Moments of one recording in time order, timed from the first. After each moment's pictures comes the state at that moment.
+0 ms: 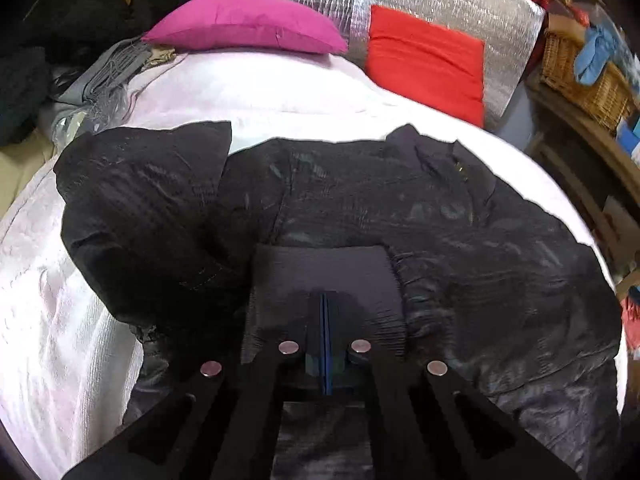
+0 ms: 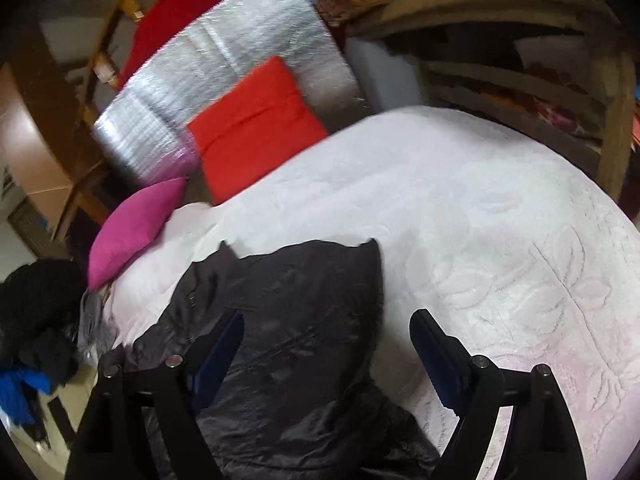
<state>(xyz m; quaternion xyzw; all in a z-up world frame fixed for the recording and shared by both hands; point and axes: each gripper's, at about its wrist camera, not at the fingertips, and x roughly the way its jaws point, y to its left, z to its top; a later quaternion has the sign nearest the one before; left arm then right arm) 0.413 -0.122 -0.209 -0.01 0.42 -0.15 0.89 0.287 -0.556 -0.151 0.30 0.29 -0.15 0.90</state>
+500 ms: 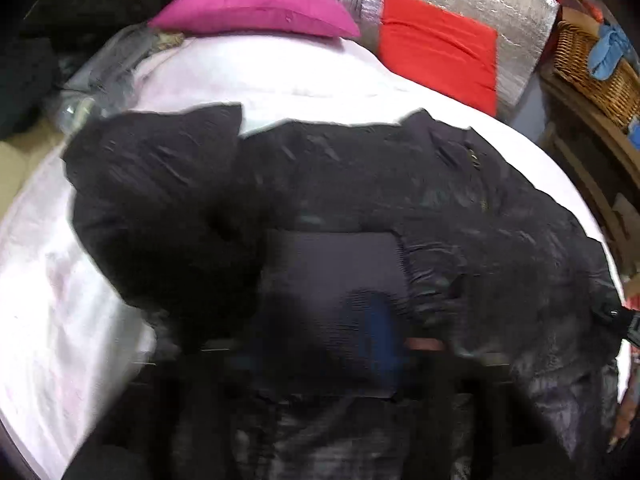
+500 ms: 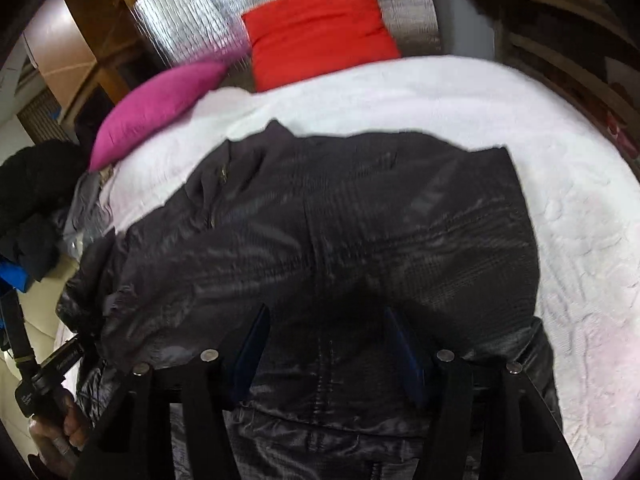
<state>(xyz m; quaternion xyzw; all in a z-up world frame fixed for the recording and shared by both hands) 0.423 -0.125 -0.216 0.00 0.46 -0.13 0.88 0.351 -0.466 -0.201 0.21 0.42 -0.08 0.88</state>
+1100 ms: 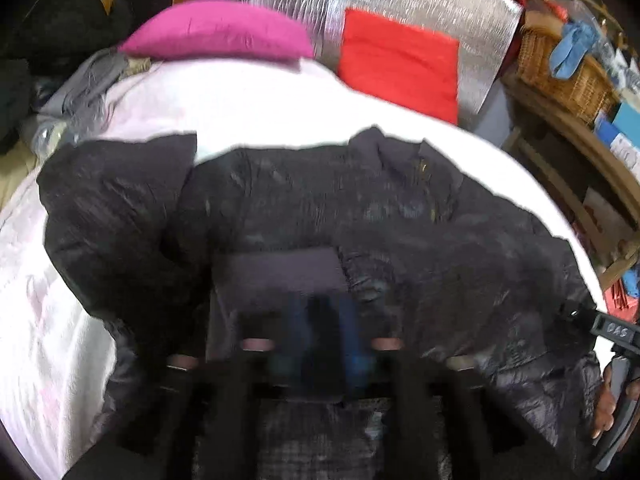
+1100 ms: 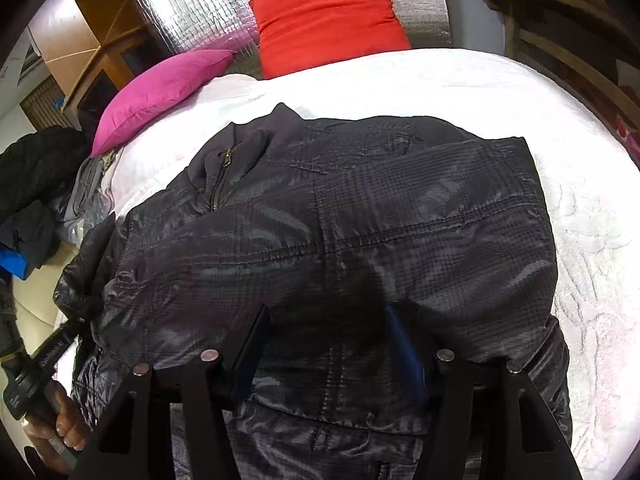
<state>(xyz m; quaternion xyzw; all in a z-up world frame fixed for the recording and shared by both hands) 0.410 -0.143 -0.206 0.00 0.43 -0.18 0.88 0.356 -0.460 -0.206 0.20 0.43 -0.06 0.88</state>
